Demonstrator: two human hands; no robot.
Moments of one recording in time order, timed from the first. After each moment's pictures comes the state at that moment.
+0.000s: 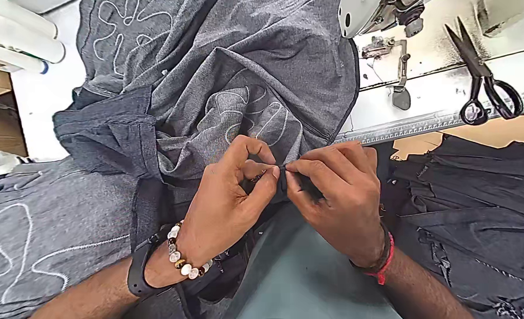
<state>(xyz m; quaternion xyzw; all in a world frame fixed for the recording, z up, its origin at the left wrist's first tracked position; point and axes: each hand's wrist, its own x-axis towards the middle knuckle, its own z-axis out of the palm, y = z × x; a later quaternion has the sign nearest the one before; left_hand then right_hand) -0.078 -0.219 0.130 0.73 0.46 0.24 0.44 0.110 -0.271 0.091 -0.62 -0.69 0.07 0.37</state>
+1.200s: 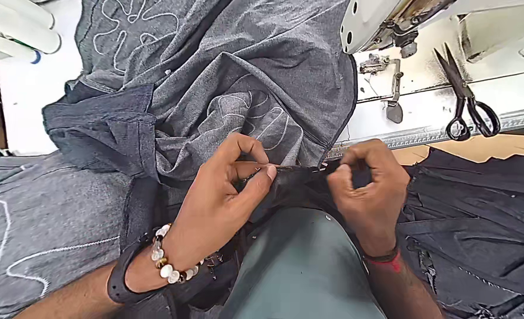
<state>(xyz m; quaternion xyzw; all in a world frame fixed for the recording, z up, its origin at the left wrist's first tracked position) -0.081 -0.214 0.138 0.67 0.47 0.27 0.50 0.144 -0.270 0.078 -0.67 -0.59 0.12 0.43</state>
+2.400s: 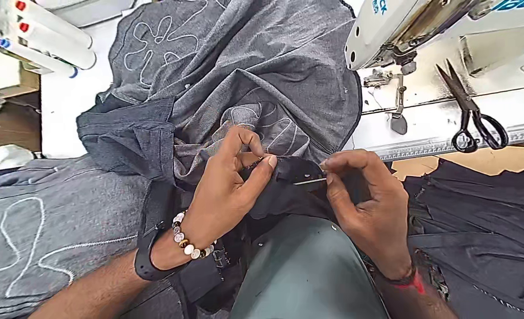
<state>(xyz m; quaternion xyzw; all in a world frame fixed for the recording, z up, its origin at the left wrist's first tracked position) -0.085 -0.197 0.131 0.70 0.47 0.30 0.44 0.138 -0.266 0.096 -0.57 -0.61 0.25 0.49</state>
